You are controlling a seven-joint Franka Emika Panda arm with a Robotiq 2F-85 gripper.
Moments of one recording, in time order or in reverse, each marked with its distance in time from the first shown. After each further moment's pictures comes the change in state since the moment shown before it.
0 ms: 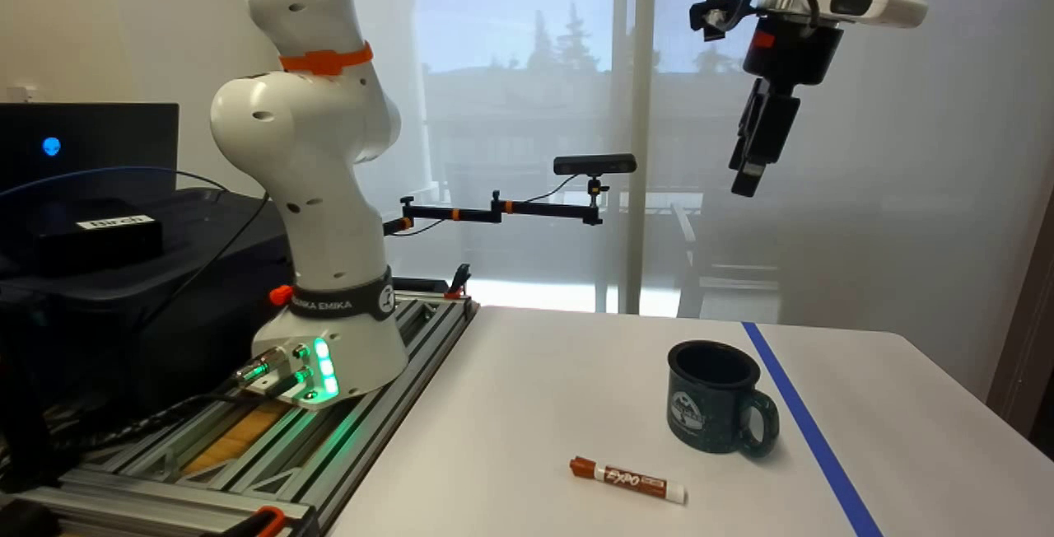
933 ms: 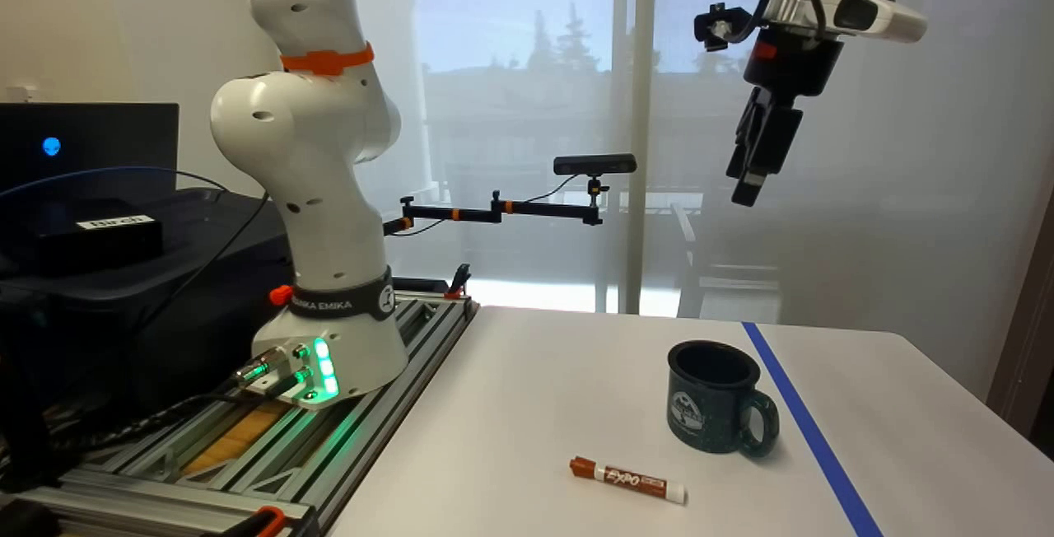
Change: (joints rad) arm -0.001 0.020 0.000 0.000 0.000 0.002 -0.041
